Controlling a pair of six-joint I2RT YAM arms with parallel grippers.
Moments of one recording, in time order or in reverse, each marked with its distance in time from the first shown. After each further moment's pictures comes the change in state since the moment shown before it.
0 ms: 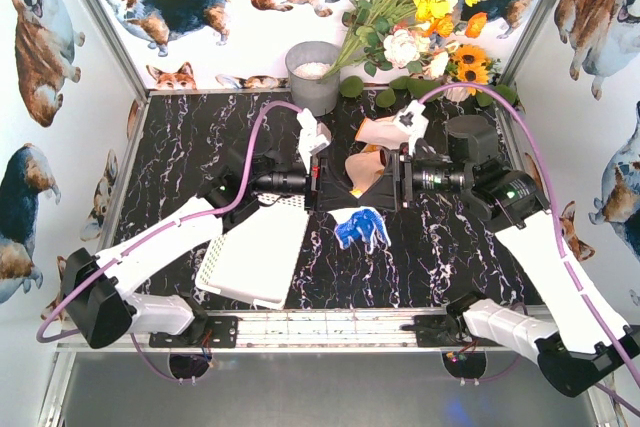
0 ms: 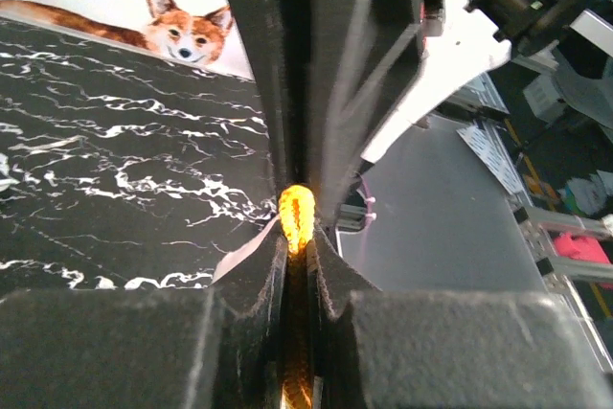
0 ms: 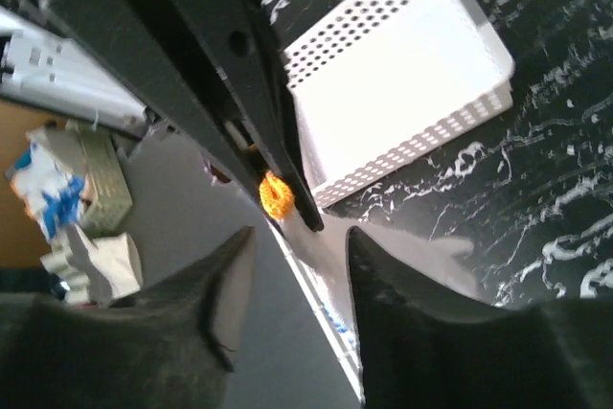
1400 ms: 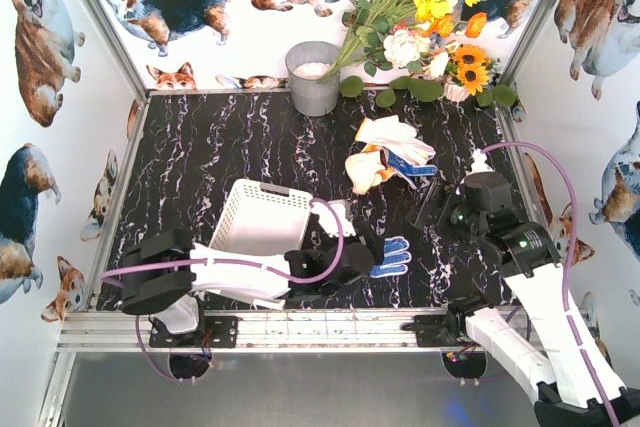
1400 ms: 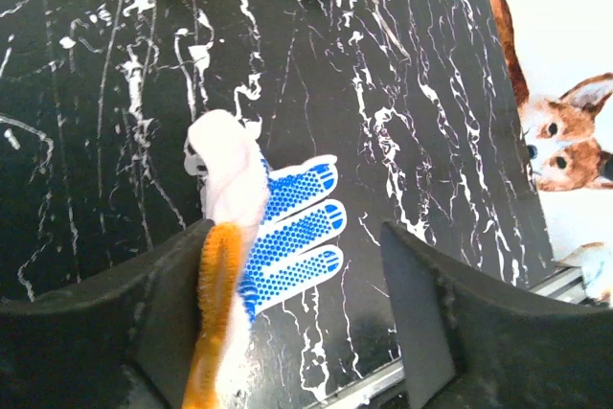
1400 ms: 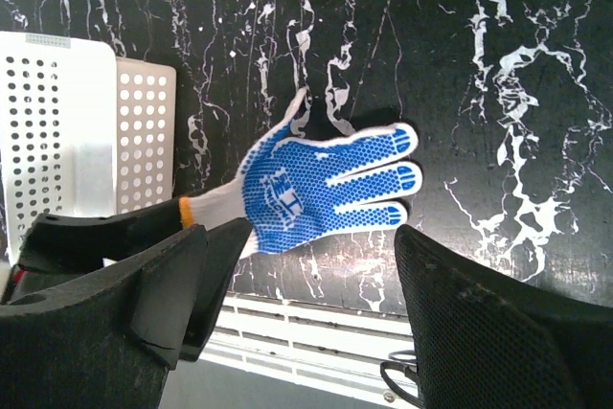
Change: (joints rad) left arm -0.605 0.340 -0.151 -0.033 -1.674 -0.729; right arm -0.169 -0.306 -0.362 -0.216 0.685 0.287
